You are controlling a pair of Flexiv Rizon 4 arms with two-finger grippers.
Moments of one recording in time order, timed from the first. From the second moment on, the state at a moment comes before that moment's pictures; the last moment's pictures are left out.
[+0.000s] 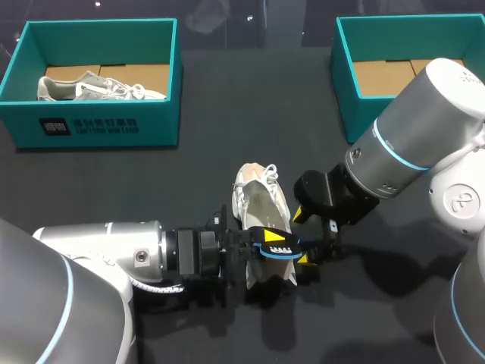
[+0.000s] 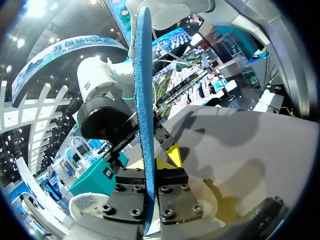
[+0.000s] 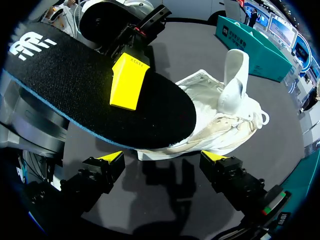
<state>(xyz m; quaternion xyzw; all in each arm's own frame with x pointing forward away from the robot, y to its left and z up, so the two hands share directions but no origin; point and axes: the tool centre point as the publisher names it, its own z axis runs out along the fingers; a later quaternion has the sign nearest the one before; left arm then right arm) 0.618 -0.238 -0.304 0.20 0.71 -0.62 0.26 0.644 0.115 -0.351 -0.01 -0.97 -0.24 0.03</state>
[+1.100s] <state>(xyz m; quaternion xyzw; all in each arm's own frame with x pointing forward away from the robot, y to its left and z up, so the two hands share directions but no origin) 0.636 -0.233 -0.319 0.23 0.71 -0.60 0.29 0.644 0.115 -0.351 -0.01 -0.97 -0.24 0.03</state>
